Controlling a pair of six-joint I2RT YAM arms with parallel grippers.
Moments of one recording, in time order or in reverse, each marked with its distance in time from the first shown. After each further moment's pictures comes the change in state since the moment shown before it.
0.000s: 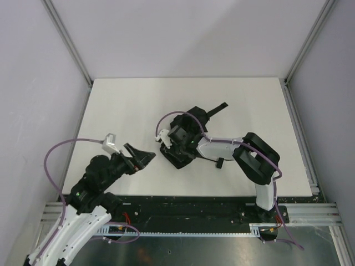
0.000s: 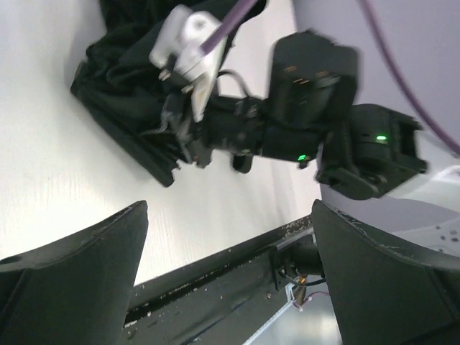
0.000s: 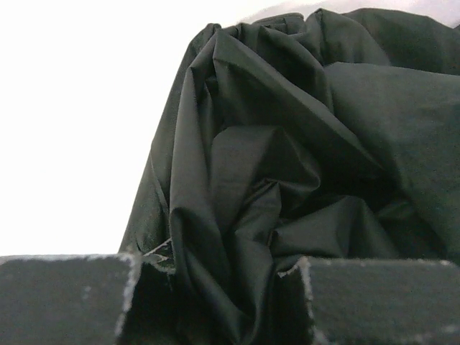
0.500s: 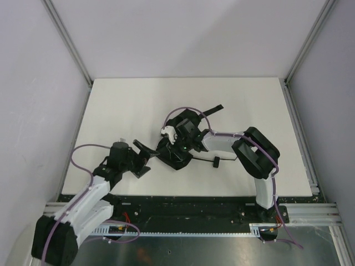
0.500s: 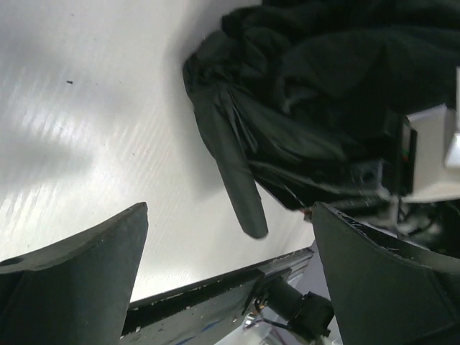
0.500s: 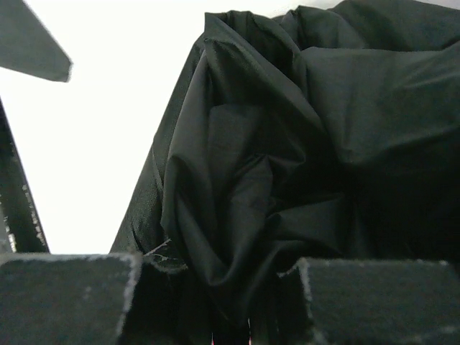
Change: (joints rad) left arm 0.213 0.477 -0.190 0.227 0.168 -0.293; right arm -0.132 0.039 -0.023 0.108 -0.496 0.056
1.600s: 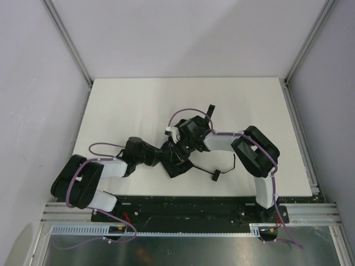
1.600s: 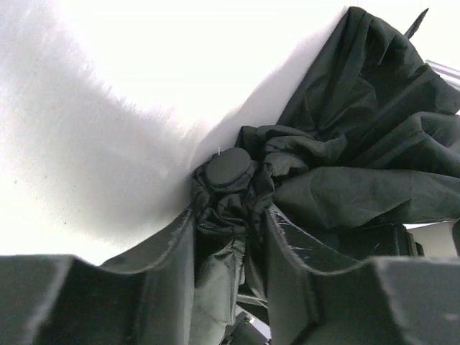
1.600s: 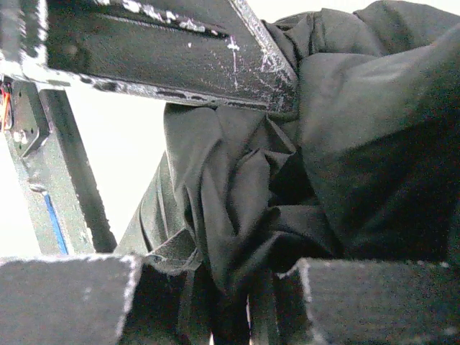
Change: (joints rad) left arm -0.042 0.696 -0.010 0.655 -0.006 -0.214; right arm -0.035 0.013 -0.034 0.033 -0.180 0.211
